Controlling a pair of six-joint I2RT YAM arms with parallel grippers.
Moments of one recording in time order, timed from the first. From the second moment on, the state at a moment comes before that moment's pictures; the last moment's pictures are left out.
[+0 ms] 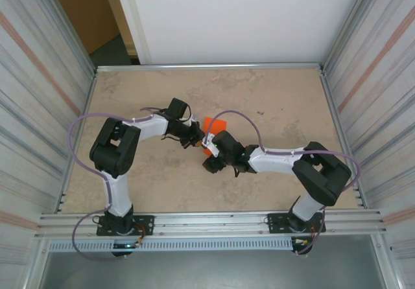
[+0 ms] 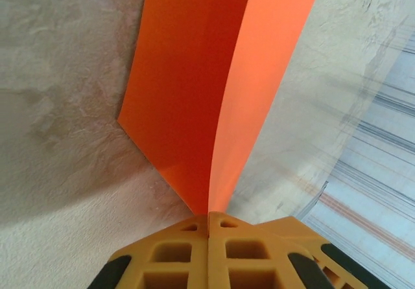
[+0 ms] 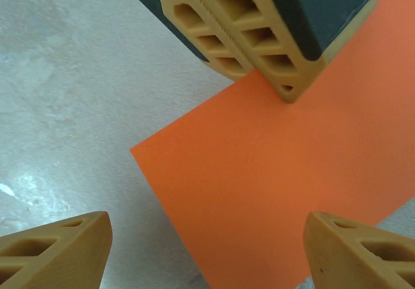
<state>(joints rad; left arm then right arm) -0.47 1.93 1.15 -0.33 0.73 -0.86 0.89 1.61 0.77 -0.01 0.07 -0.04</state>
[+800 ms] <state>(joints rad) -0.48 1.93 1.15 -0.34 0.72 -0.87 0.90 1.69 0.77 0.10 0.16 -0.13</state>
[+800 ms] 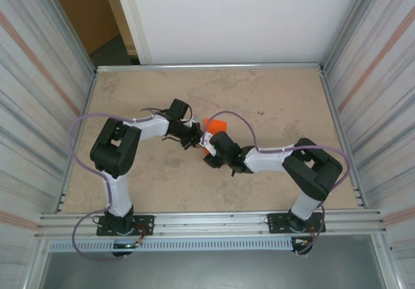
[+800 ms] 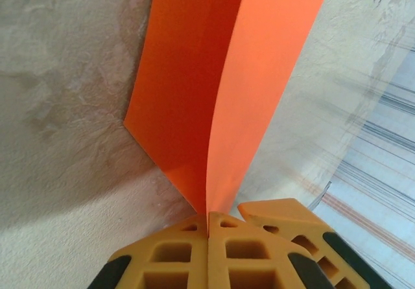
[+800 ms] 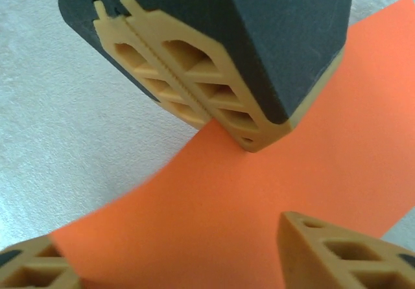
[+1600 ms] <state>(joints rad) -0.42 1.85 1.15 -0.38 0.67 -0.87 0.81 1.59 0.71 0.09 -0.07 -0.06</state>
